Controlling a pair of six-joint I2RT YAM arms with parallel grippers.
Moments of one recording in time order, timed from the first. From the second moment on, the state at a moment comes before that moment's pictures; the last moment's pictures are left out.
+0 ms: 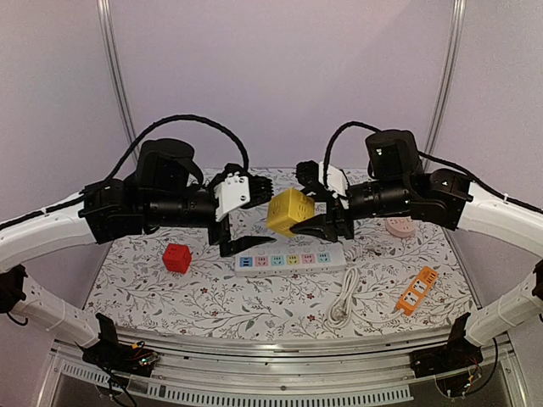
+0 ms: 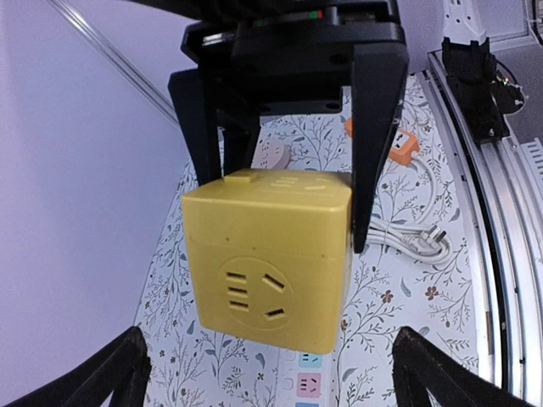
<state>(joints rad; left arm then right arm) -1.05 1.27 1.21 -0.33 0.09 0.62 0.94 1.34 1.26 -0.34 -0.37 -0.44</state>
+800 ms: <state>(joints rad) -0.55 0.69 0.56 -0.18 0.04 0.18 0.75 1.77 1.67 -1.08 -0.11 -0.67</state>
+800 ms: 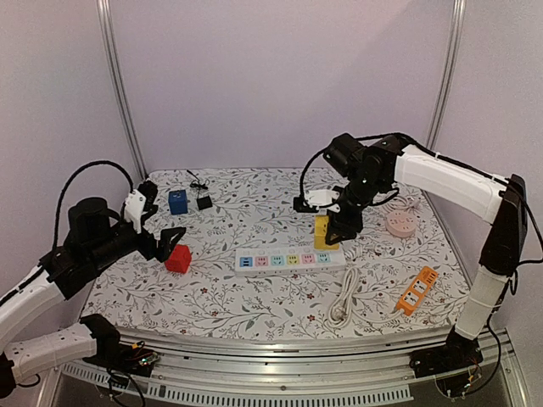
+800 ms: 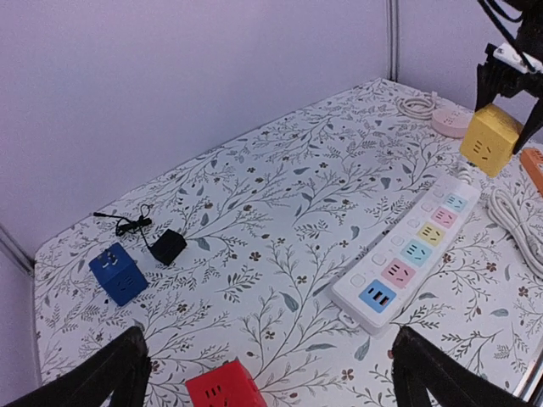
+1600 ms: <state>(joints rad) -0.23 0.42 0.36 -0.17 0.09 -0.07 0.68 1.95 1.70 -1.06 -0.24 -0.87</state>
